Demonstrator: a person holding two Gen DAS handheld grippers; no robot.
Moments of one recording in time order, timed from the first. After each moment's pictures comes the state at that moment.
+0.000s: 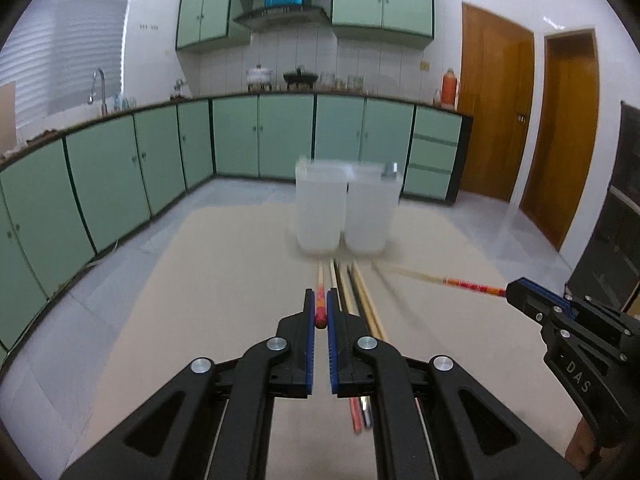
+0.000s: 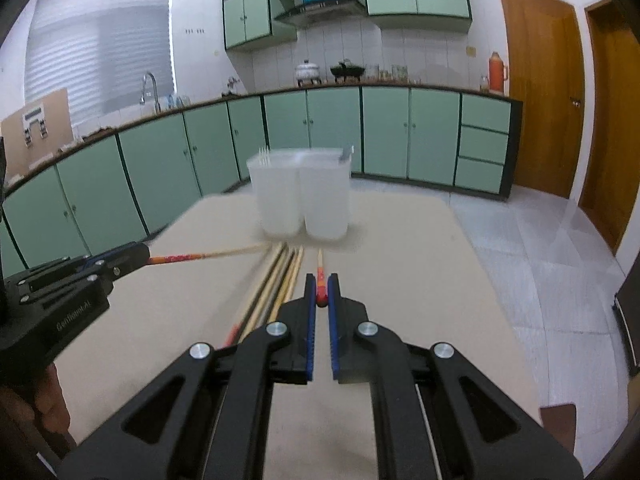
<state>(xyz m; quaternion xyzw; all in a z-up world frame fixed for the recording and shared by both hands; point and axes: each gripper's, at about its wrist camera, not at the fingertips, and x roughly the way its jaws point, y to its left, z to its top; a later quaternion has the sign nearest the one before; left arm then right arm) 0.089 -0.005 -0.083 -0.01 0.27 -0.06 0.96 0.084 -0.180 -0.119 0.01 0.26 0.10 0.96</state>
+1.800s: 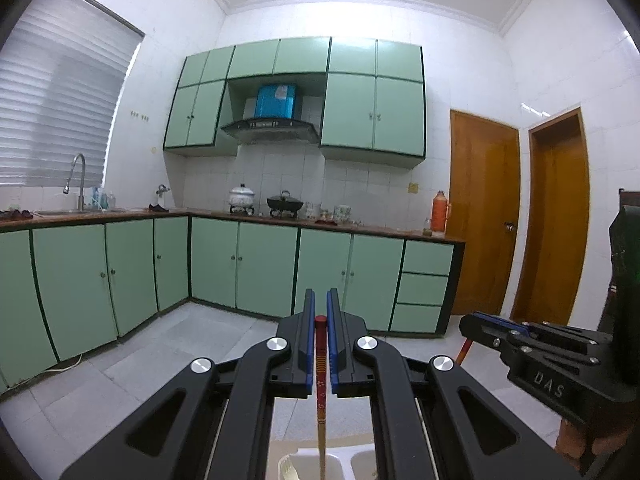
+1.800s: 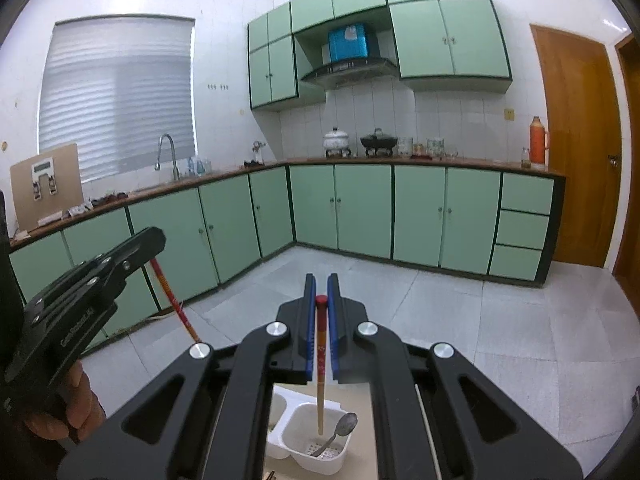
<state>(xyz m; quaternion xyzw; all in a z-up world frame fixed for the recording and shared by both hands) 0.302 -0.007 0.071 -0.04 0.06 -0.09 0.99 0.339 -0.179 0.051 0.00 0.17 0.16 0.97</state>
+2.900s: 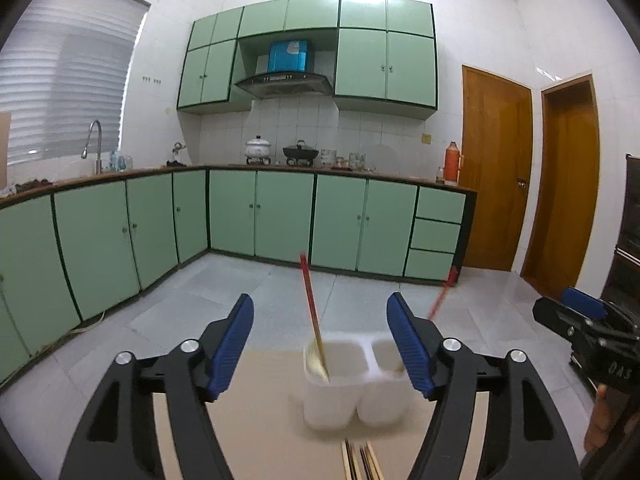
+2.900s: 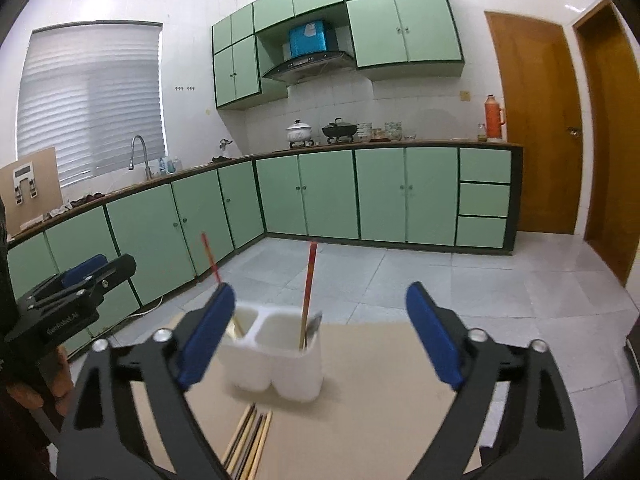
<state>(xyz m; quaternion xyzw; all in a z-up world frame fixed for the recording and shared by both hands) 0.215 0.007 0.003 -0.03 0.15 -0.06 0.99 0.205 -0.209 -0.028 0.03 0.17 0.09 0.98</state>
